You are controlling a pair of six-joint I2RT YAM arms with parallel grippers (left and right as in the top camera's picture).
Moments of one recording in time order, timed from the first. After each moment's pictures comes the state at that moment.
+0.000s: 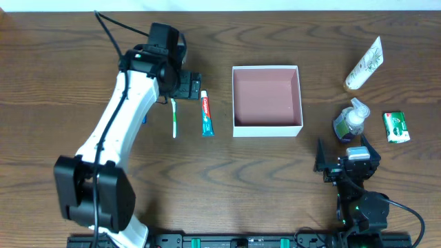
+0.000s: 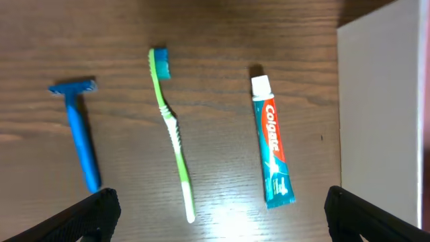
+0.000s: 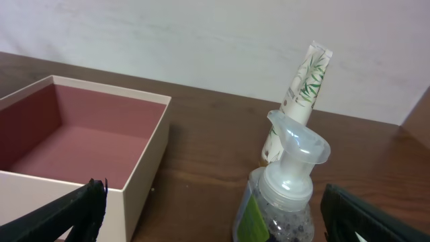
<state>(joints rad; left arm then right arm) -0.23 1.78 1.53 -0.98 0.04 -0.15 0.06 0.01 0.01 -0.07 0.02 -0.12</state>
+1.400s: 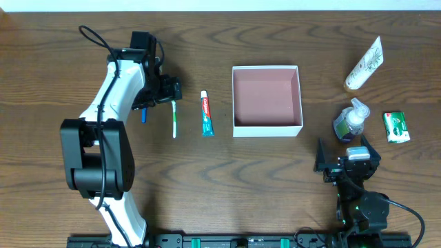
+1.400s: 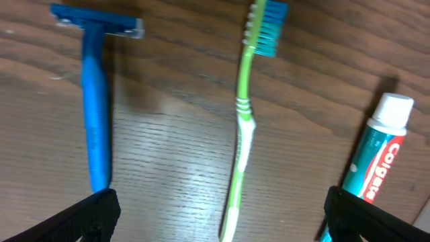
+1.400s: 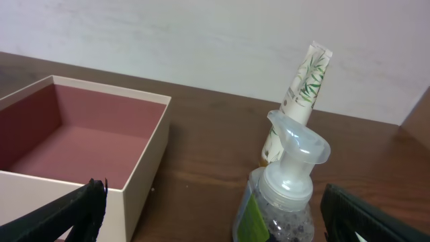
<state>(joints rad) -0.07 1.99 1.53 -0.98 0.10 -0.26 0.06 0.01 0.01 -0.07 0.02 -0.12</state>
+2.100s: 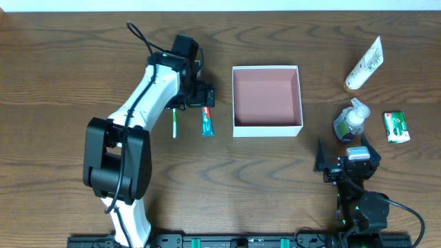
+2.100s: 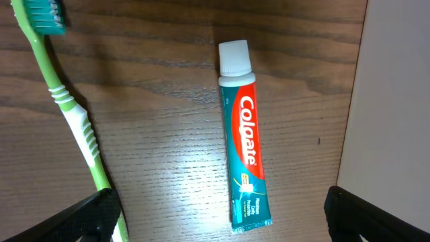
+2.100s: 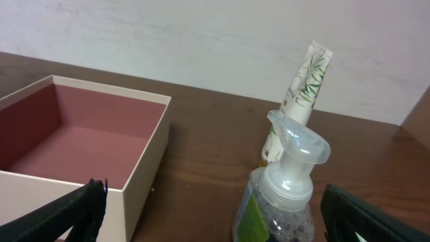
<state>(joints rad) -0.29 1.99 1.53 -0.95 0.12 -0.27 0.06 0.01 0.01 -0.07 0.02 -0.12</state>
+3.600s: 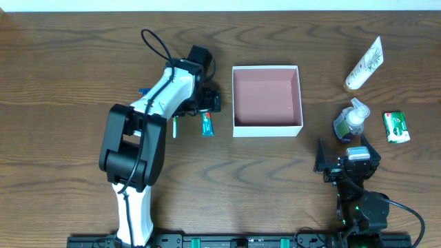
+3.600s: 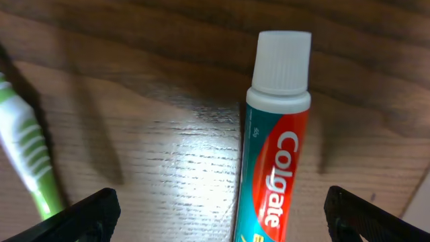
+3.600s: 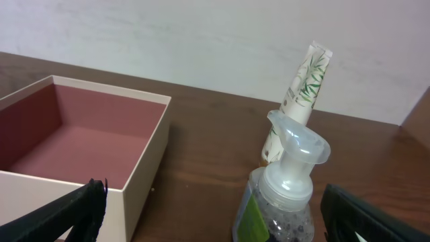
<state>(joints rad) -0.34 2.12 1.53 -0.91 0.04 -0.44 0.06 0.01 0.01 -0.07 0.02 -0.12</state>
